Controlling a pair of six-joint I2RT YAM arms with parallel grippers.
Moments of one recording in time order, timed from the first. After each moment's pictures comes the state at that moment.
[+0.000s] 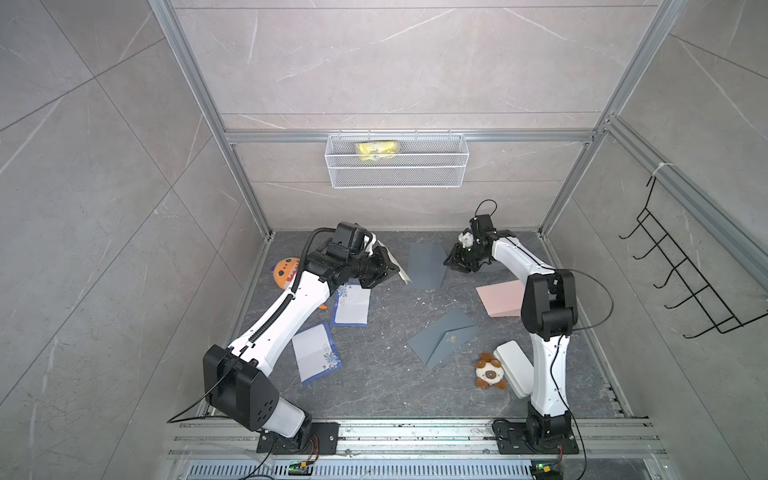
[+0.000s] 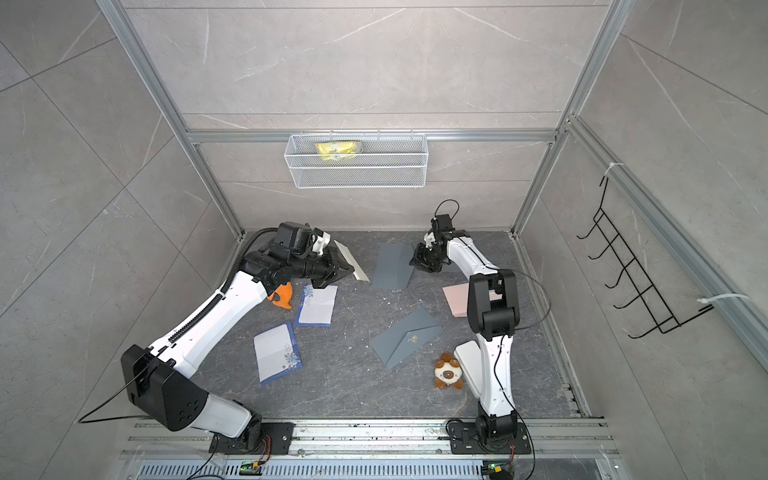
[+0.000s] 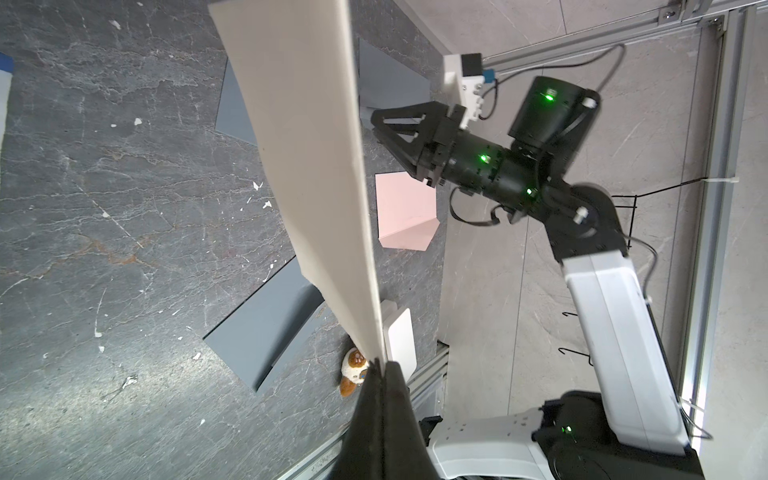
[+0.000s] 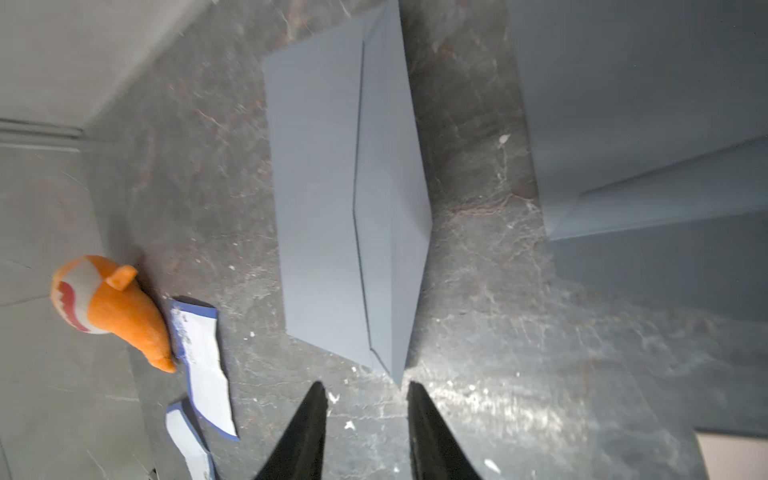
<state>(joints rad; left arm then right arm) -0.49 1.52 1.50 -0.68 0.49 -0.92 0.17 2.11 1.80 -0.74 -0.42 0.51</state>
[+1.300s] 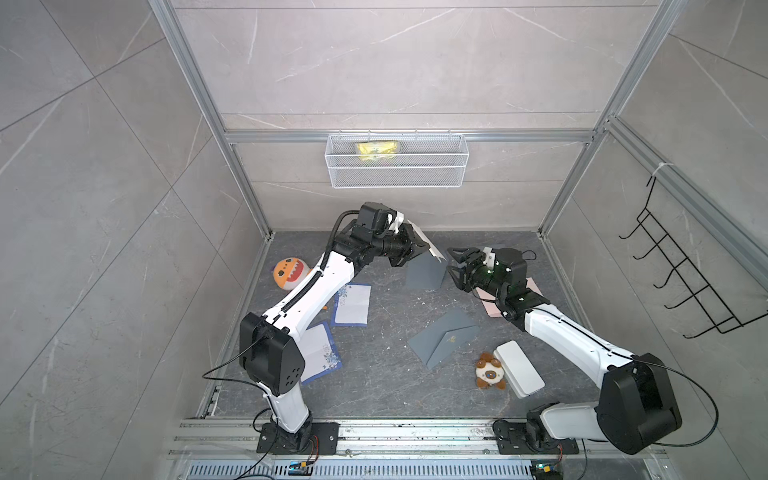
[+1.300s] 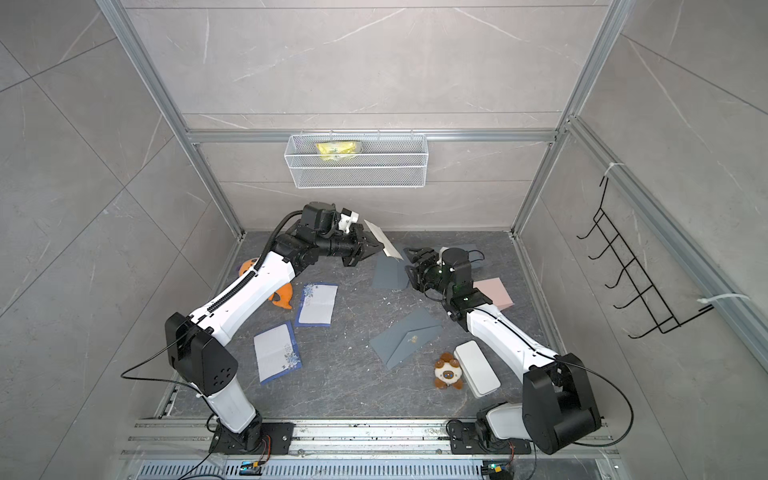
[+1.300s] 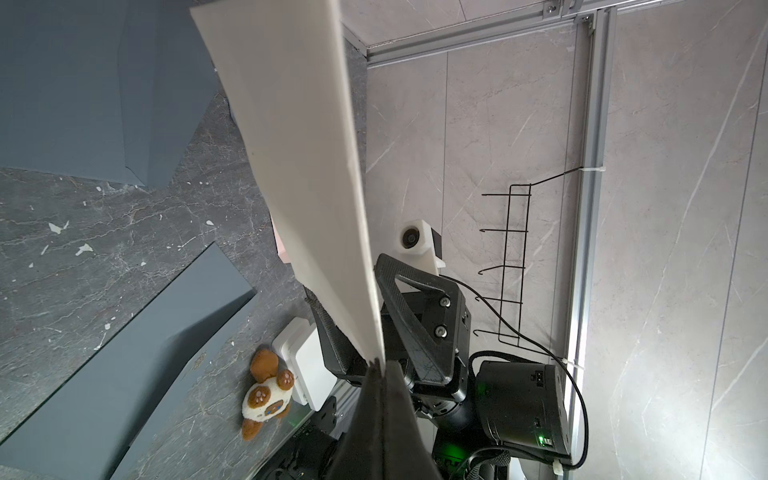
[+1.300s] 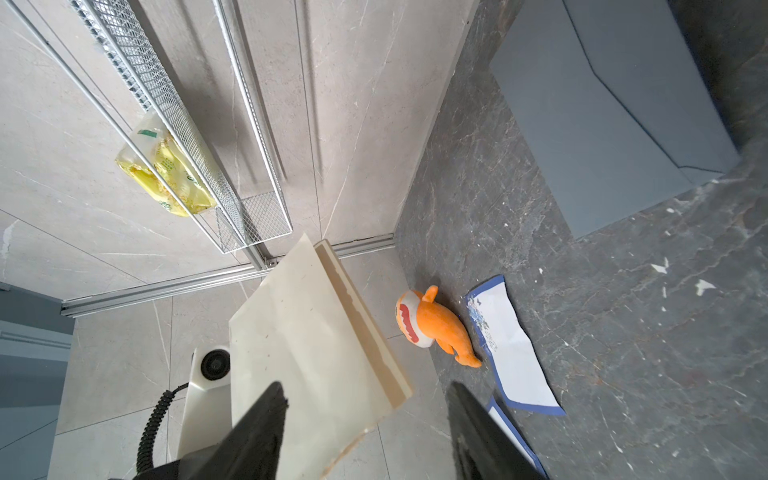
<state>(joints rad) -0.56 1.74 1.72 -0.48 0.62 -1.08 0.35 1.39 0.92 0.23 -0.31 1.56</state>
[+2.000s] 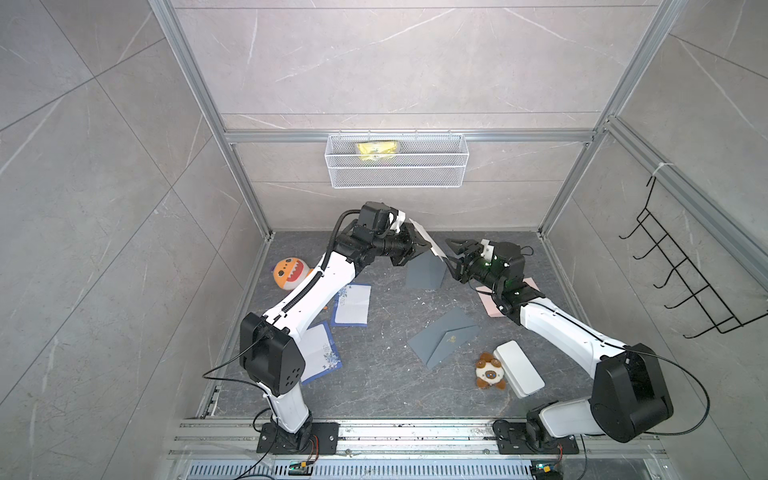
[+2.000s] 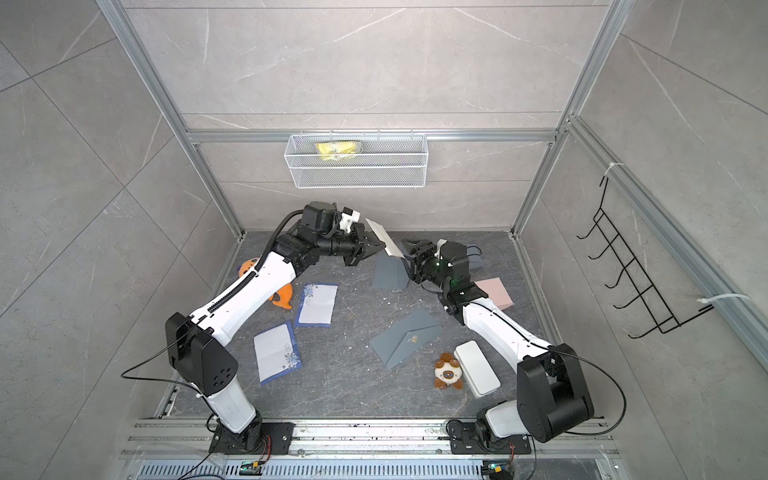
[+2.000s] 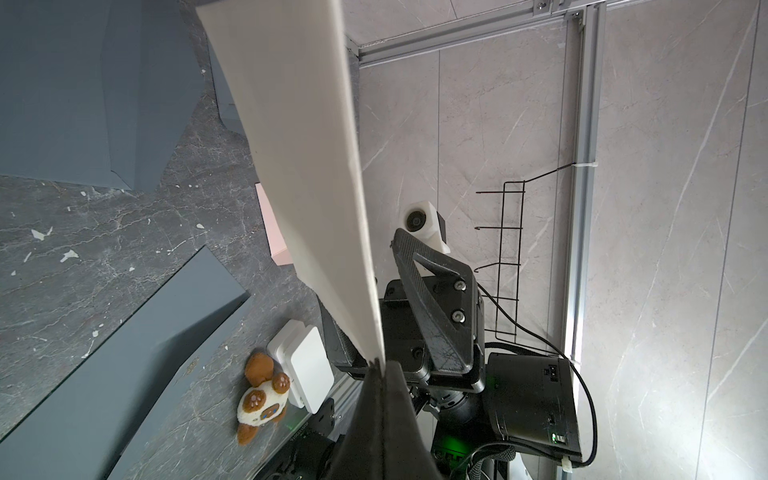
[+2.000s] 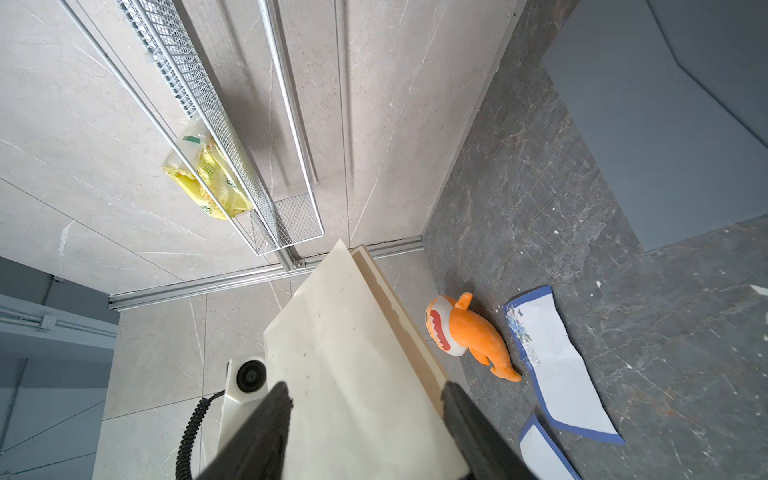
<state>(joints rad) -0.57 1.74 1.72 -0.46 0.62 -1.08 0.36 1.43 0.98 0.30 -0.31 1.61</state>
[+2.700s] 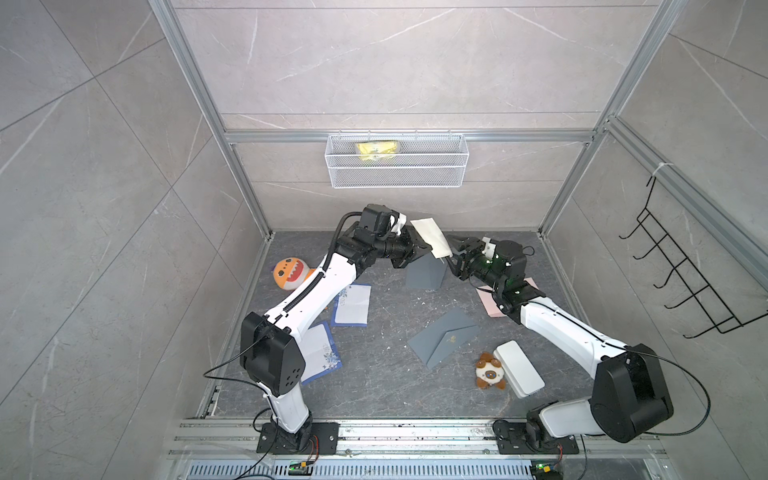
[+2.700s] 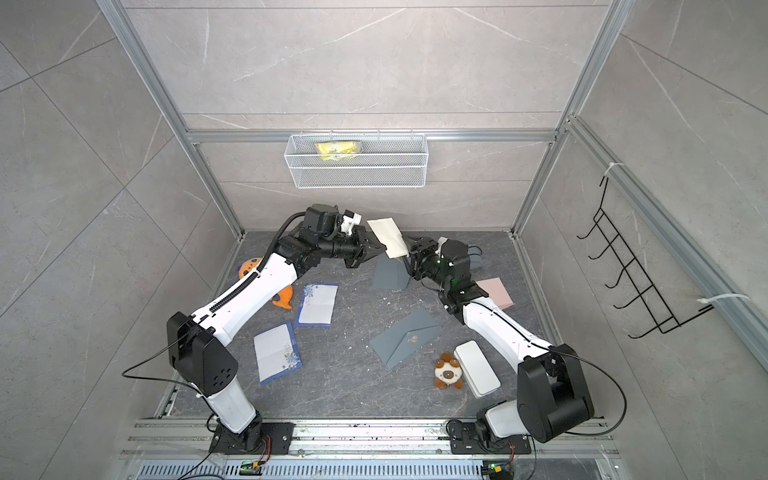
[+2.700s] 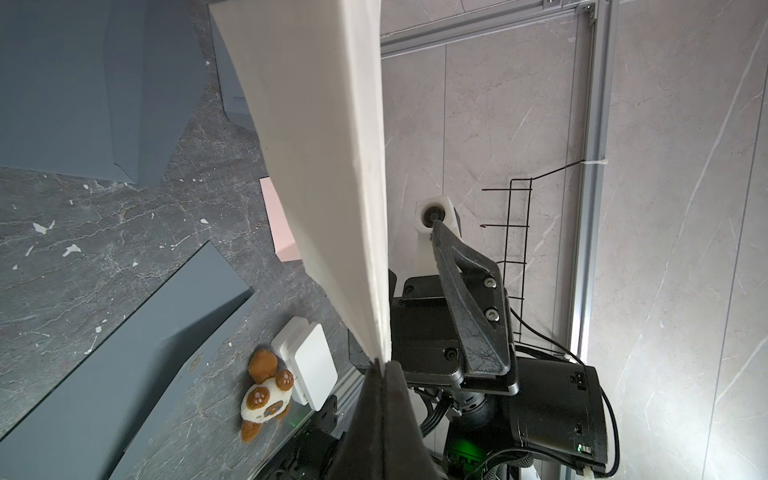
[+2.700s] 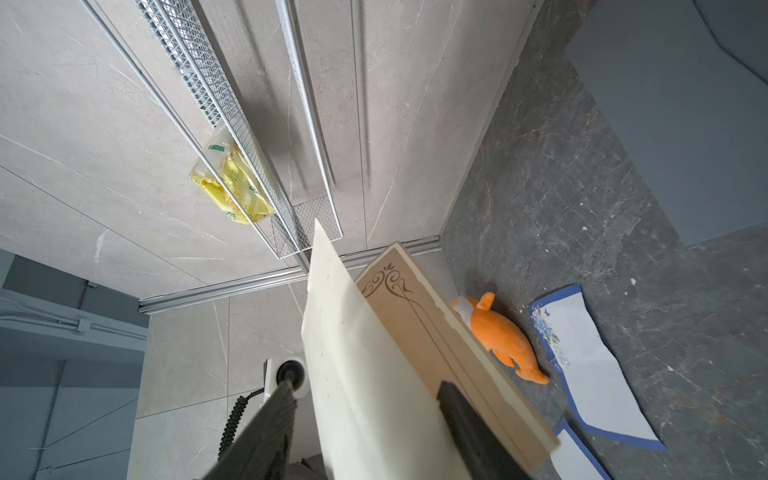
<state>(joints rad) -0.58 1.74 1.70 -0.45 0.62 -1.08 0.36 1.43 0.99 0.33 -0.30 1.66</state>
